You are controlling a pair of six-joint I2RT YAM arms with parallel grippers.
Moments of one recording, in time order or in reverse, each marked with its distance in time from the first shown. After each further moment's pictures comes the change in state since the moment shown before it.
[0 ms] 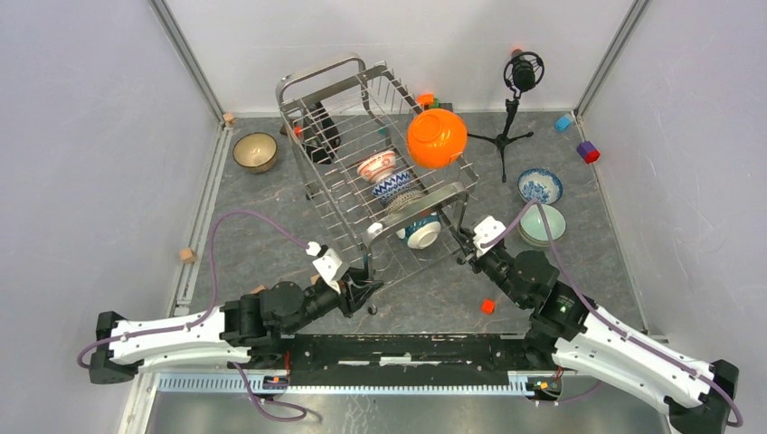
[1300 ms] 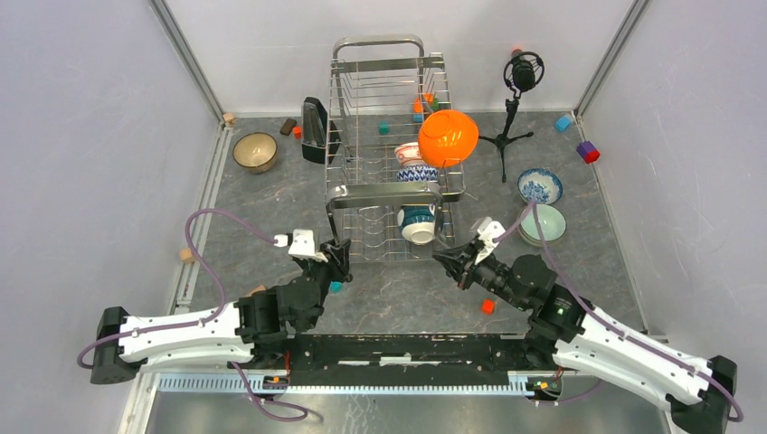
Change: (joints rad) left arm 0.032 0.140 0.002 0.074 -0.666 -0.204; right arm 0.018 -0.034 -0.020 0.006 -0.211 0.340
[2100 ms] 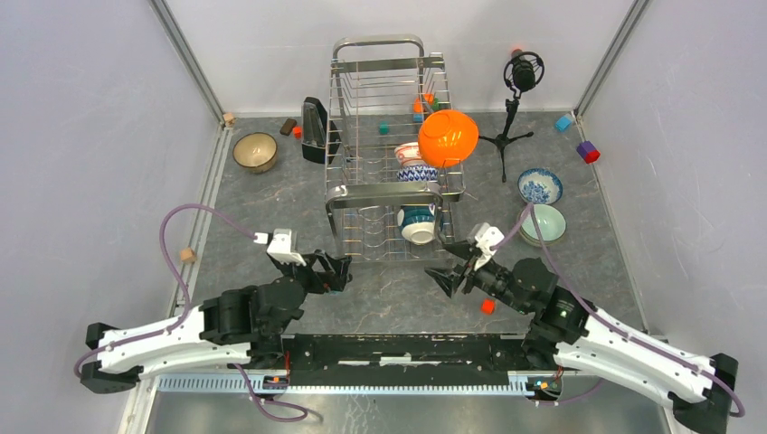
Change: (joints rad) left arm 0.013 -0.191 0.113 -0.561 0.146 -0.301; right arm 0.043 0.039 -0.008 0.015 -0.014 -0.032
